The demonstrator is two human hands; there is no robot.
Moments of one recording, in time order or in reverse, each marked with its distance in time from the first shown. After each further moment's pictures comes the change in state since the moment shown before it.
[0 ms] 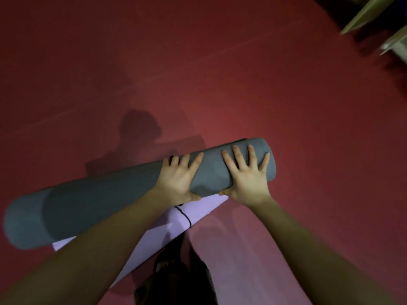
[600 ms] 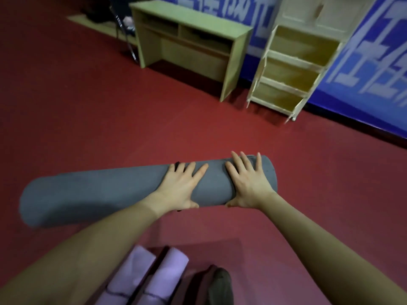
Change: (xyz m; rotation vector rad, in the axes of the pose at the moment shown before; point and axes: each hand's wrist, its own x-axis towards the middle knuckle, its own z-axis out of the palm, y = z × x) left_hand 0.022 0.182 -0.354 0.339 0.290 0.563; right_hand -0.138 0.182 -0.325 -0.231 0.180 0.244
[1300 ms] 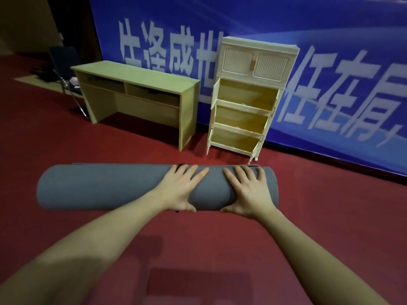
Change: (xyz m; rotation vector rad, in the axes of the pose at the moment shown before) left_hand 0.426 0.038 -0.106 0.091 0.169 0.238; right_hand 0.123 0.373 0.034 0.066 0.195 0.260
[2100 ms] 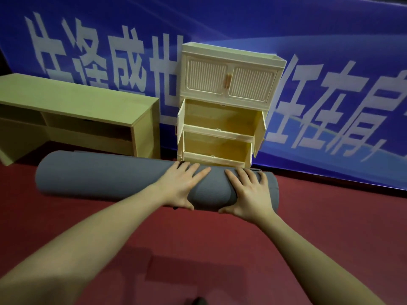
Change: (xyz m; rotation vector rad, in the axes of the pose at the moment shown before) left_hand 0.538 -0.238 0.099 0.019 0.052 0.277; right_hand 0.417 0.286 0.158 -0.021 0.014 0.272
